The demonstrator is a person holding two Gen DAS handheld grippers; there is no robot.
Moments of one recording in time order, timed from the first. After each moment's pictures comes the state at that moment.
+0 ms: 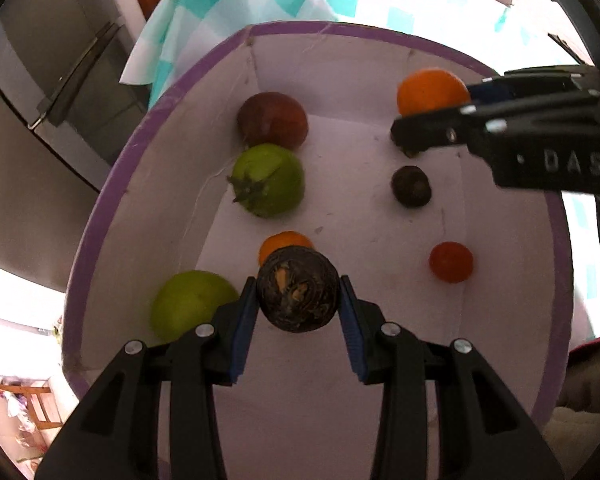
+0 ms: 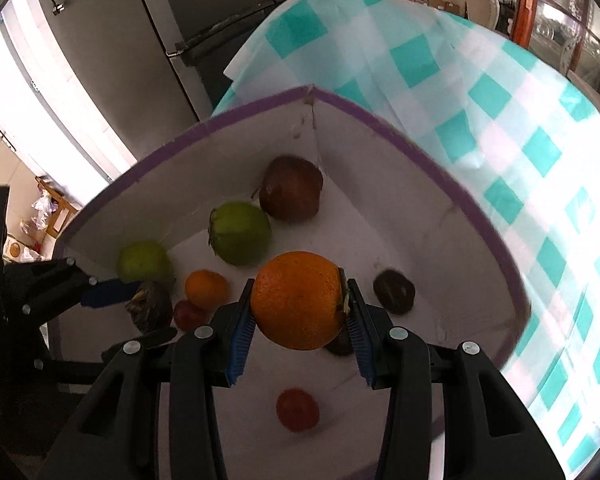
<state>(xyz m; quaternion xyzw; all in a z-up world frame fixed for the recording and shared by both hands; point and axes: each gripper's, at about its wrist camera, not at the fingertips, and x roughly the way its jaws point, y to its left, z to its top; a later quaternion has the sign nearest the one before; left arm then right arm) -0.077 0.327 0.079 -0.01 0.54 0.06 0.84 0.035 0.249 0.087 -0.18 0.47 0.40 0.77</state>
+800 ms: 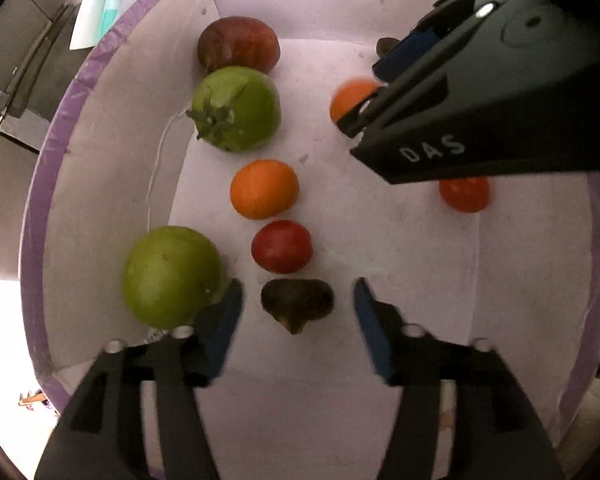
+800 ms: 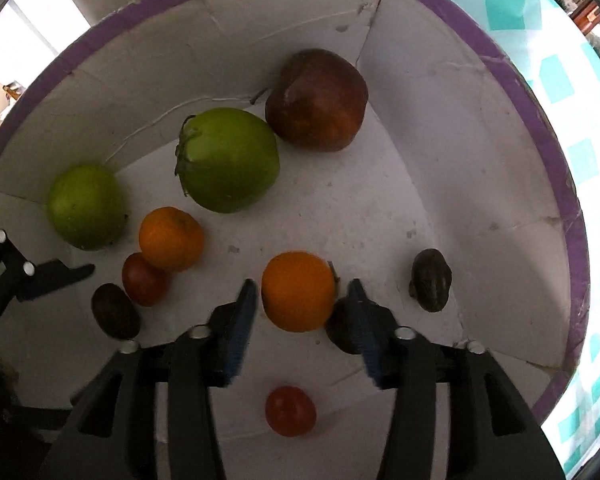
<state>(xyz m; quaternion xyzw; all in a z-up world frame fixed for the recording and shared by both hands) -0.072 0.318 0.050 0.03 0.63 0.02 0.77 0.035 0.315 0.024 -0.34 0.56 0.34 0.67</state>
